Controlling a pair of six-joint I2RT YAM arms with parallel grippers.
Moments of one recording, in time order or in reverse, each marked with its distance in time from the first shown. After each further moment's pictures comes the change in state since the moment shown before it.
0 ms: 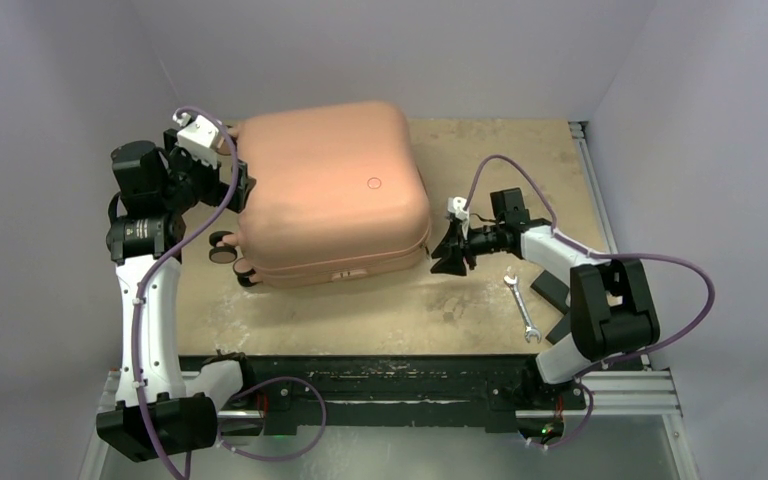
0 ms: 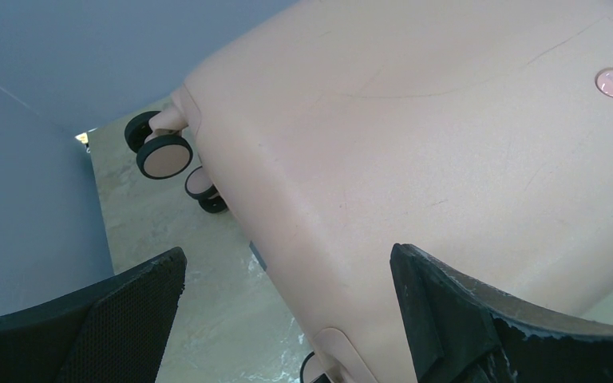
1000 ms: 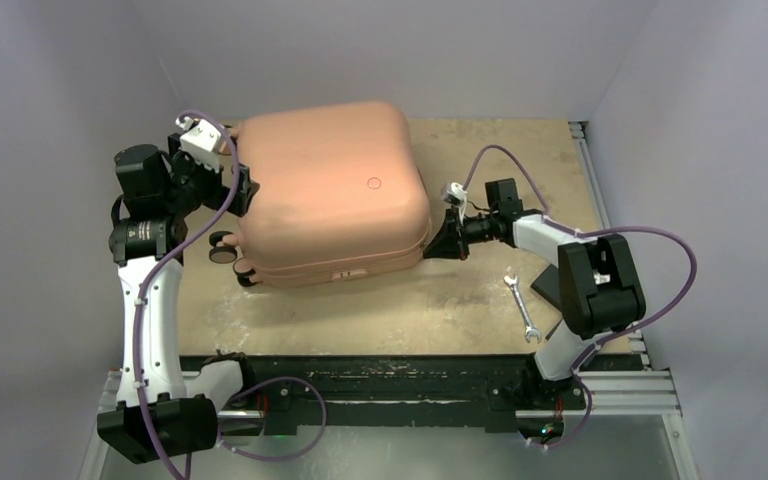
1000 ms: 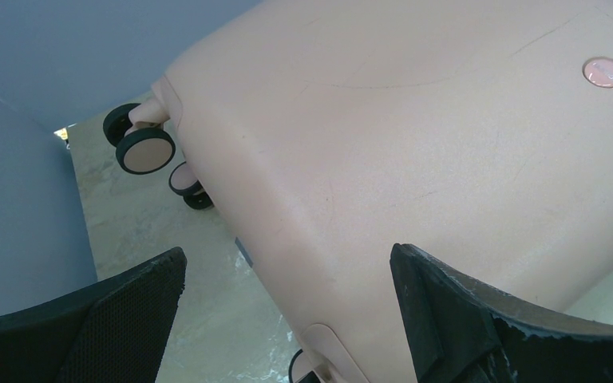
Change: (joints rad) left arm 0.000 -0.008 -0.031 0.003 0.027 -0.011; right arm 0.002 0.132 0.079 0.151 -0.113 0.250
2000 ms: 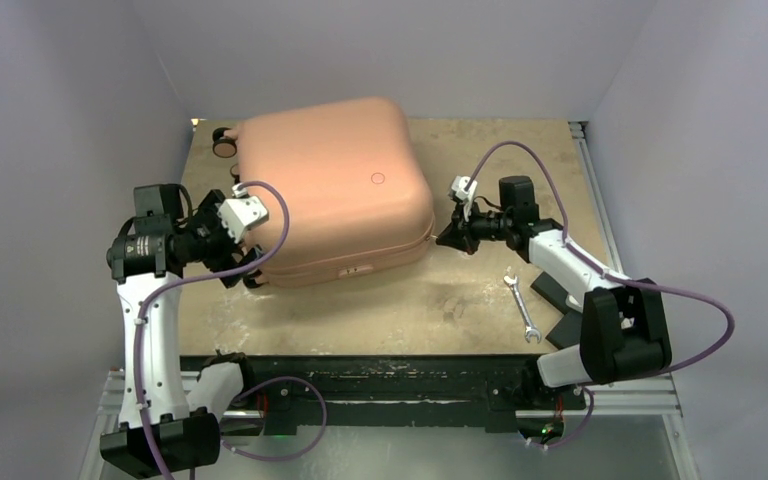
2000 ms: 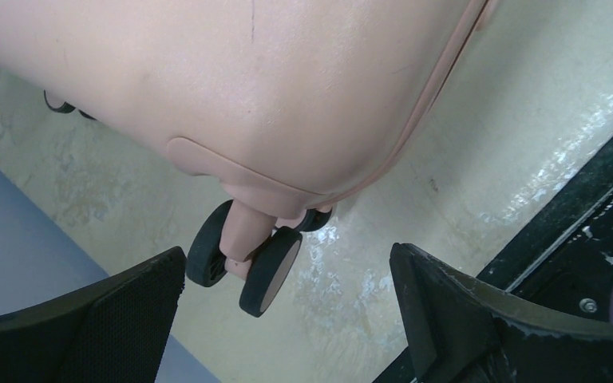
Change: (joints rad) left arm -0.001 -0.074 -0.009 -0.648 0.022 0.678; right arm -0.002 -0.250 -0.066 0.023 0.373 0.063
